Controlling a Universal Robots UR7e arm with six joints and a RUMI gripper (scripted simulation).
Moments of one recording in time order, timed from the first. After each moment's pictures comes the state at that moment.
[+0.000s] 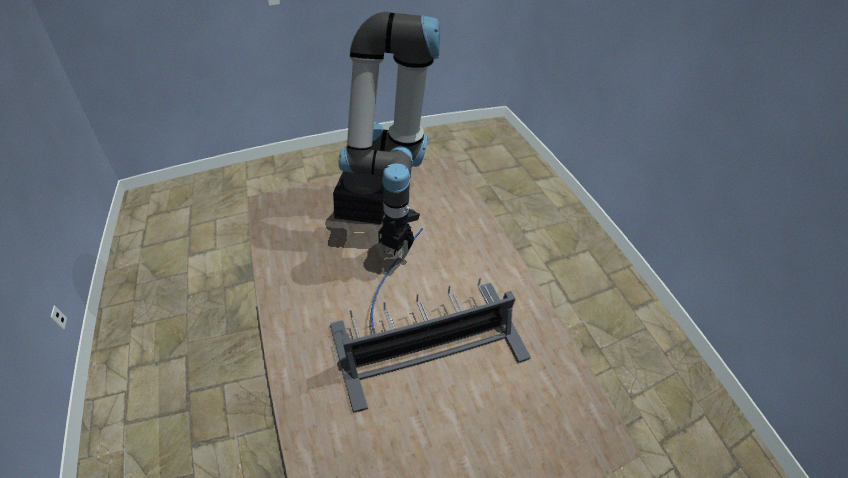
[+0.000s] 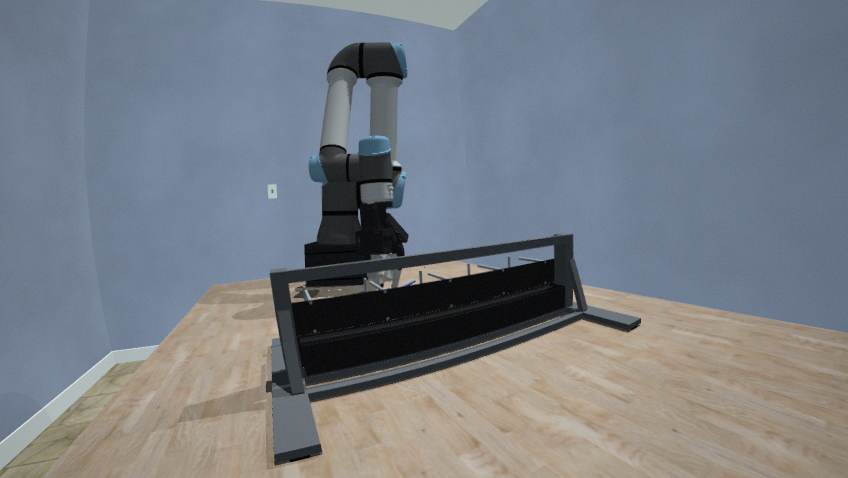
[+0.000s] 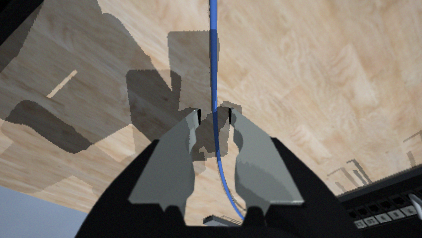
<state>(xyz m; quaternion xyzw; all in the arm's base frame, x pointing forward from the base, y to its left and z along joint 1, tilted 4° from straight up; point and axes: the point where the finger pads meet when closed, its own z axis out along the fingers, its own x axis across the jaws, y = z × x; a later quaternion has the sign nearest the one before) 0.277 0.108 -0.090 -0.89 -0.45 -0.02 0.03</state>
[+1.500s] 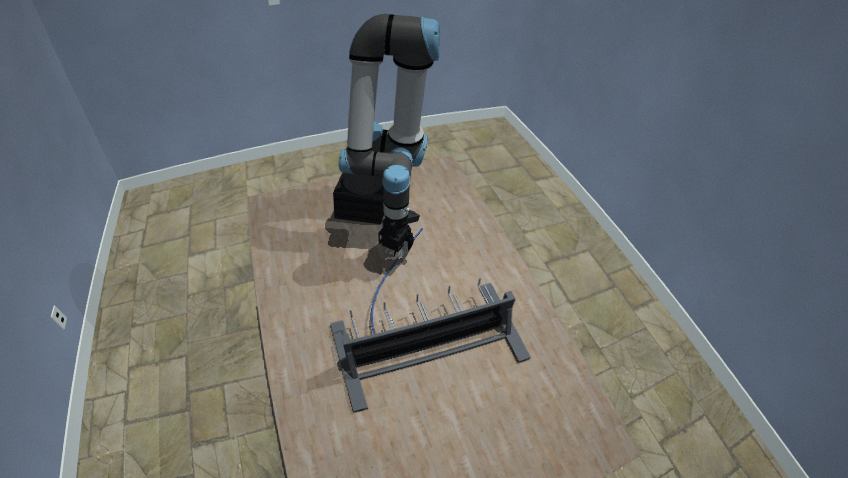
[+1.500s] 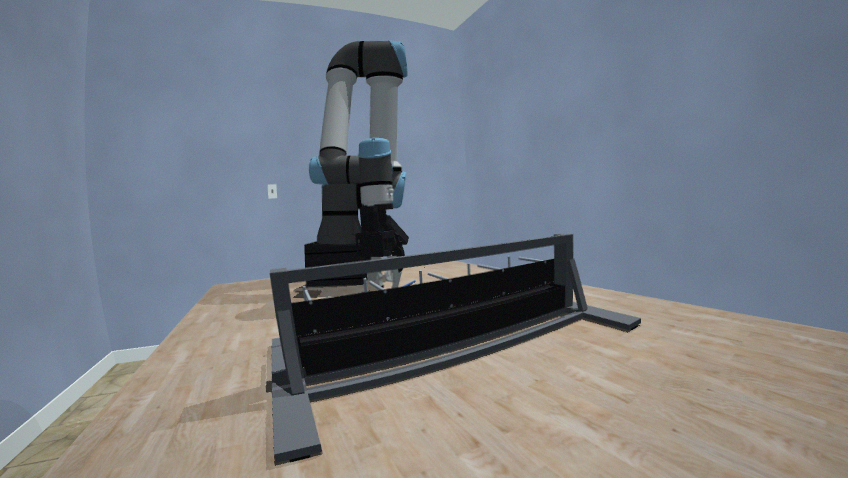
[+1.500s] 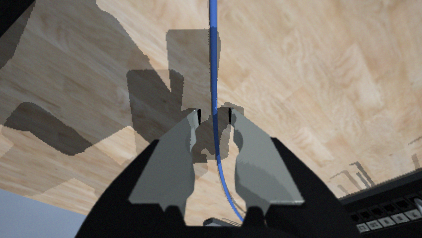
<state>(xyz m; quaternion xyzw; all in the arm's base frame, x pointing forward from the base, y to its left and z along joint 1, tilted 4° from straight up) 0.277 0.108 -0.095 -0.89 -0.45 -0.02 0.03</state>
